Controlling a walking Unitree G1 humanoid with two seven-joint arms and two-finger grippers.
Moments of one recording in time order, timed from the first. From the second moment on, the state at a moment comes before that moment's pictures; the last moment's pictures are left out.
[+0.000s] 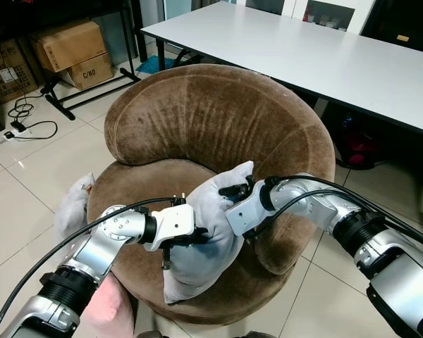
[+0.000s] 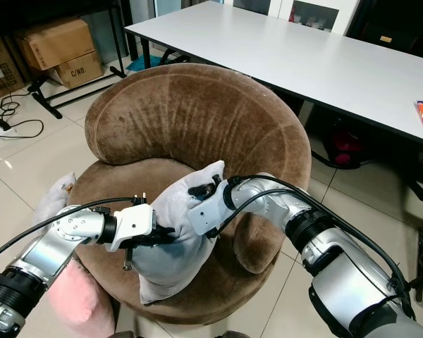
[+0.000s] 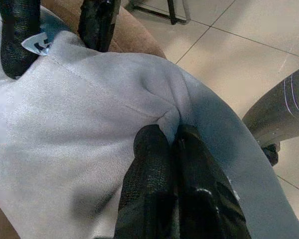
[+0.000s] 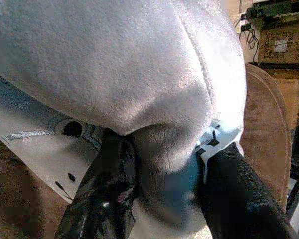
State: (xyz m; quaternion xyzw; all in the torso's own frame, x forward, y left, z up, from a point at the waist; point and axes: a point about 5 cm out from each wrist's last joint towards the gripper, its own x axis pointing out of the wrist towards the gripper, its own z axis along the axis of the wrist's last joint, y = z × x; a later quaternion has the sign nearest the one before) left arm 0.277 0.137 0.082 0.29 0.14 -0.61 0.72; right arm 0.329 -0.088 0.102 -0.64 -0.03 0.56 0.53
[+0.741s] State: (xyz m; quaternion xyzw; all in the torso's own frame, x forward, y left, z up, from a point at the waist) left arm 0.273 0.148 0.090 0.28 0.13 -0.59 0.74; right arm 0.326 -0.083 0.099 -0.63 -0.03 0.57 0.53
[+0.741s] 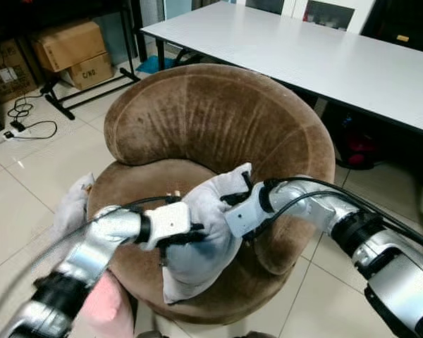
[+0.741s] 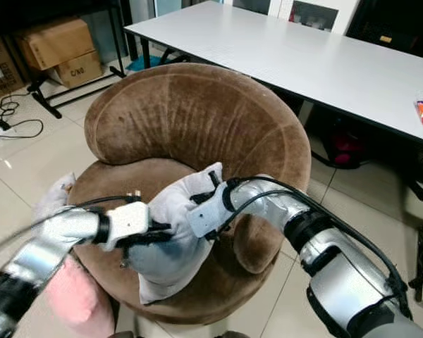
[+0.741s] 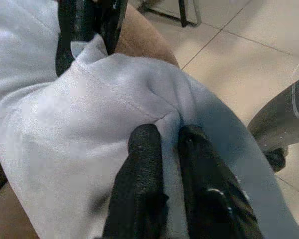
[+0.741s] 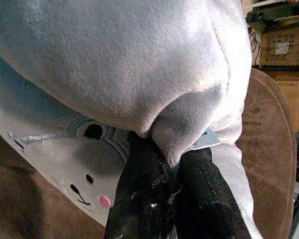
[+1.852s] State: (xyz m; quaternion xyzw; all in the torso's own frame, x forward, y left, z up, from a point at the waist) left arm 0.211 0.204 0.132 0.19 0.15 -0.46 0.85; right arm 0.385 -0.099 0.128 -0.02 0.20 0.29 0.94
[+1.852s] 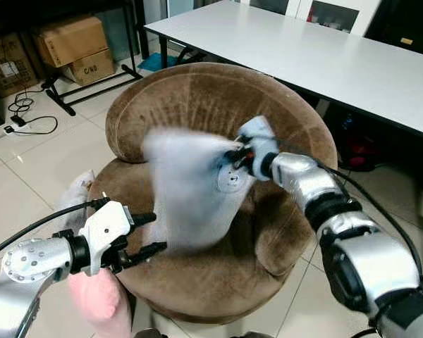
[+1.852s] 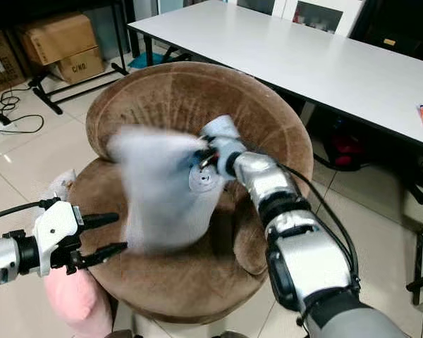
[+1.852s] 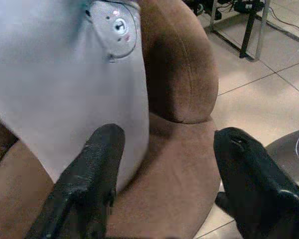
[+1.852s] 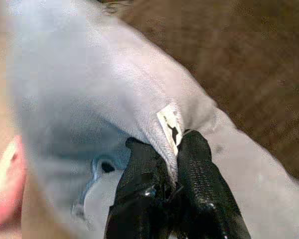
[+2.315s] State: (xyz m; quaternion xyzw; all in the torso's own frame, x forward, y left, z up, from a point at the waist) left arm 0.201 0.198 0.129 0.16 0.17 -0.46 0.86; right arm 0.389 -0.145 0.118 0.16 0.28 0.02 0.95
